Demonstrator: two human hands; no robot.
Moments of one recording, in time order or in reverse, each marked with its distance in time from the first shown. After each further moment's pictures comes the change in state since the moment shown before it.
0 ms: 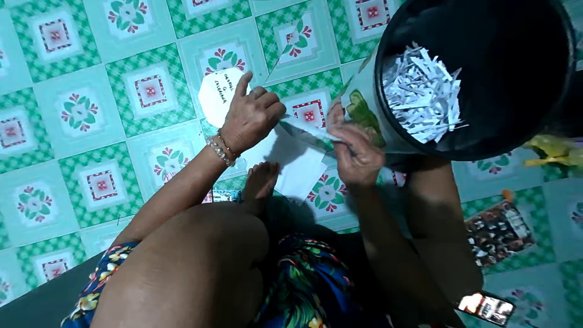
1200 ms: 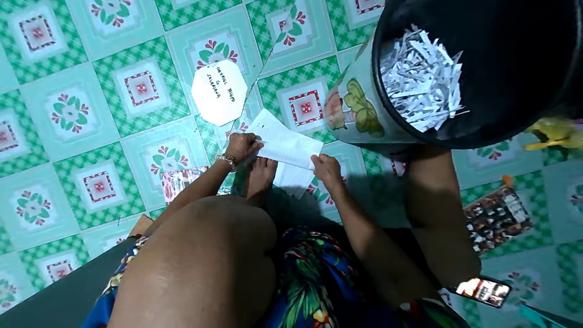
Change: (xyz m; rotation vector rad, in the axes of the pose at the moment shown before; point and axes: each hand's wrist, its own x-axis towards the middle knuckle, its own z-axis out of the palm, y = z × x) left_hand -0.077 -0.024 0.096 -0.435 -0.565 -0.674; right_hand -0.060 0.052 0.039 -0.163 -0.617 1.186
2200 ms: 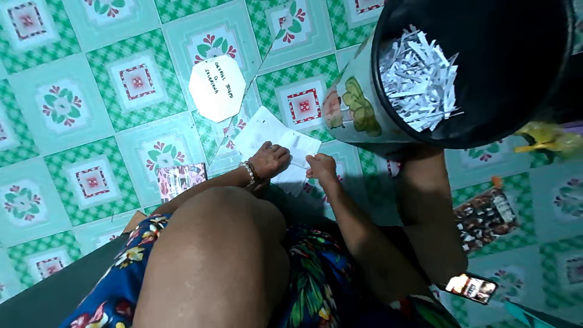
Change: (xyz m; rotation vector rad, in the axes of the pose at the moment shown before) left_hand -0.004 0.039 0.065 0.331 0.019 0.622; right_hand 0.000 -0.007 0.007 0.241 0.002 0.204
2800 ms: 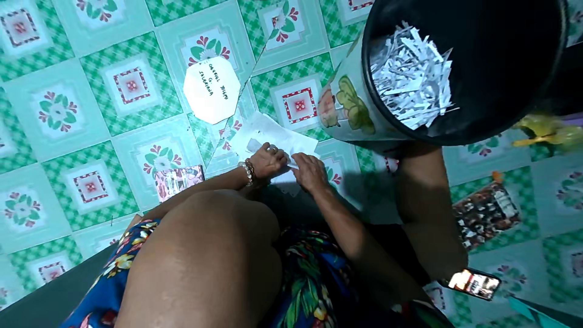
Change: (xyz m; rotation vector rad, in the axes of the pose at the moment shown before) left_hand 0.006 0.009 -0.013 0.164 -0.100 0.032; right_hand -0.021 0.014 0.012 -0.635 -0.011 -0.700
